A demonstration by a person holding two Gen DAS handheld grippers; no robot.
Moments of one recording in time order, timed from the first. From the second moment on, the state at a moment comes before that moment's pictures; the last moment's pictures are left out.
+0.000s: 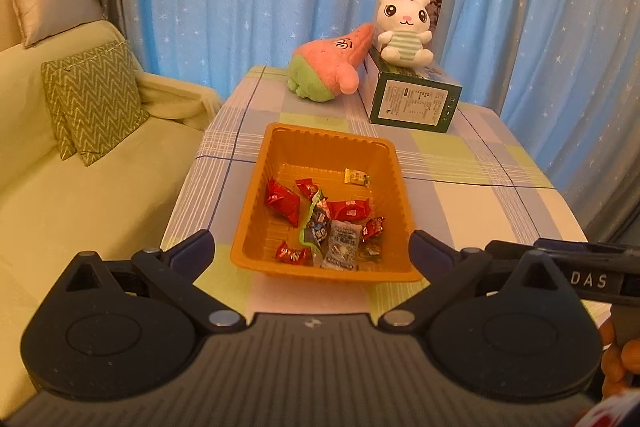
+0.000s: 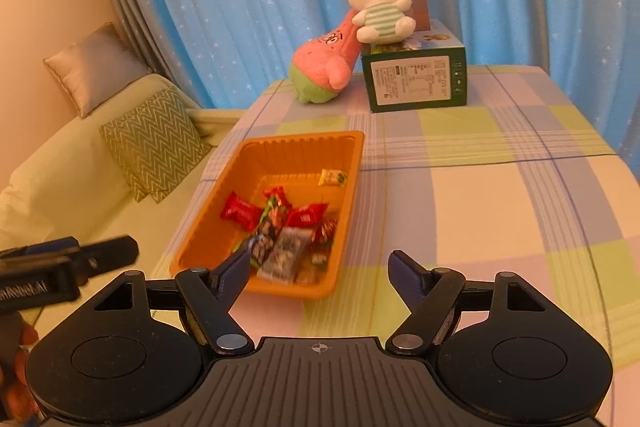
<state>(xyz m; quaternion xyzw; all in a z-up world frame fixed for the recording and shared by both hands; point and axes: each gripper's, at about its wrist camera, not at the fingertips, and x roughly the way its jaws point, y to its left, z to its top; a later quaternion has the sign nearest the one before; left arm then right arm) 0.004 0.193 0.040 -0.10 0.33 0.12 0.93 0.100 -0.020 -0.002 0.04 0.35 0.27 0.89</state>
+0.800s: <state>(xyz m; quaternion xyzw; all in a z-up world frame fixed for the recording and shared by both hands) -0.104 0.135 0.062 -0.09 0.33 0.14 0.93 -0.011 -0.064 0.022 0.00 0.33 0.27 0.90</state>
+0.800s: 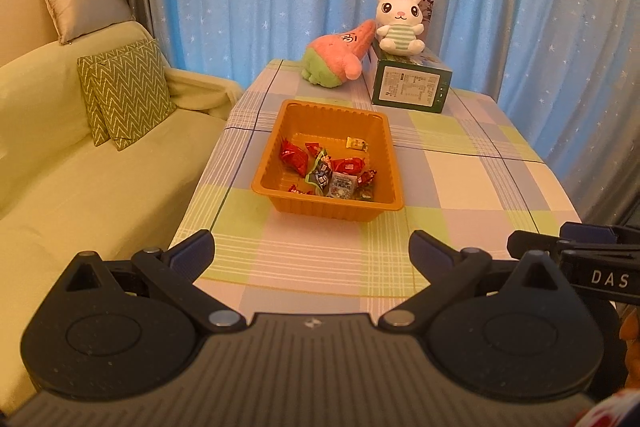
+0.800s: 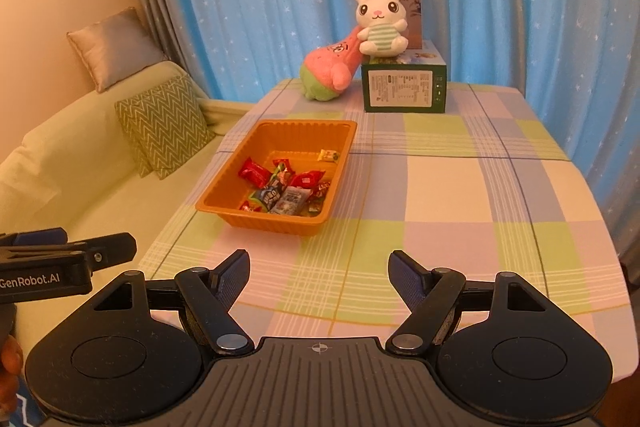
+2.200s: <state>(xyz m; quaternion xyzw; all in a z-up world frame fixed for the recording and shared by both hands) -0.117 0.120 0.067 -0.07 0.33 0.14 0.93 -0.026 -0.077 0.027 0.00 0.32 0.27 0.91</state>
